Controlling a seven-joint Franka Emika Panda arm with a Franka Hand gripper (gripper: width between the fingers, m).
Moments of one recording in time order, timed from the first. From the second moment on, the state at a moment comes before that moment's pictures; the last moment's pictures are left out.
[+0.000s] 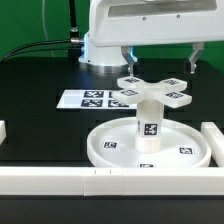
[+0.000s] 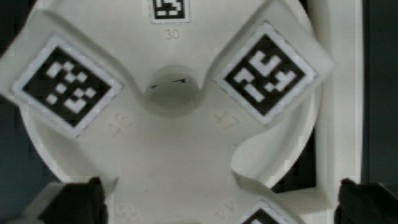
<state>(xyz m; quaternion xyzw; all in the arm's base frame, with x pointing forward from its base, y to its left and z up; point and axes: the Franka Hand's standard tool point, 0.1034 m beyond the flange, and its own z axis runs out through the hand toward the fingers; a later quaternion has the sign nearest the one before) 0.563 0.049 0.129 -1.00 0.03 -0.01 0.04</state>
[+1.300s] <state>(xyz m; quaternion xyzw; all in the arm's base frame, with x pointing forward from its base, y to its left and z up) 0.569 0.046 0.128 -0.90 -0.43 -0.02 0.00</state>
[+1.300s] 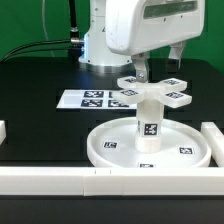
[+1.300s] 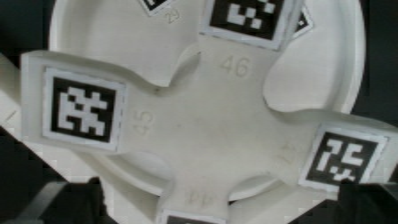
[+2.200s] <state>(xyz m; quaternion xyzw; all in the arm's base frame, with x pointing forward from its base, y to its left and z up) 0.564 0.039 0.120 -0.74 -0.67 0.00 -0.03</state>
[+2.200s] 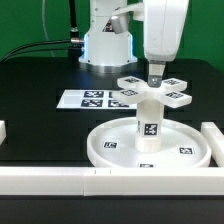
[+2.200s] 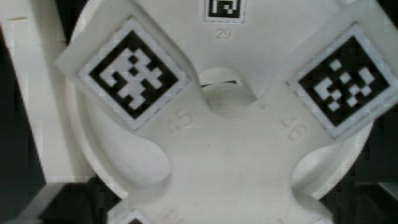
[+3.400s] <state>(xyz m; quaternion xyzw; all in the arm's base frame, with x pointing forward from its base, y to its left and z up) 0.557 0.042 0.103 -0.76 -0.65 0.02 -0.03</state>
